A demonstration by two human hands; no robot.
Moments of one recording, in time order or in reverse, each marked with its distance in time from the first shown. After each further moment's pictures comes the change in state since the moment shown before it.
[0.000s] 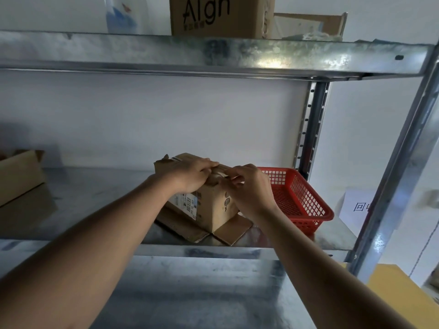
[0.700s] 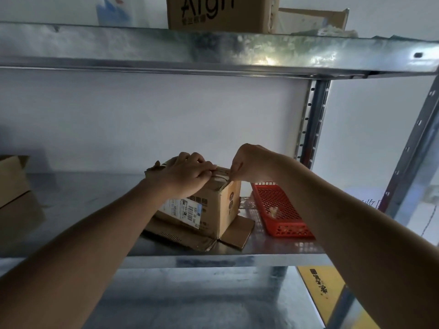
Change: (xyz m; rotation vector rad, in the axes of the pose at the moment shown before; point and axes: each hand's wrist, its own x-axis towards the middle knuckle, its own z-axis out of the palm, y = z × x) left_hand 0.015 -0.036 -0.004 0.317 0.041 0.165; right_hand 0.081 -0.040 -0.035 -0.537 -0.634 0.155
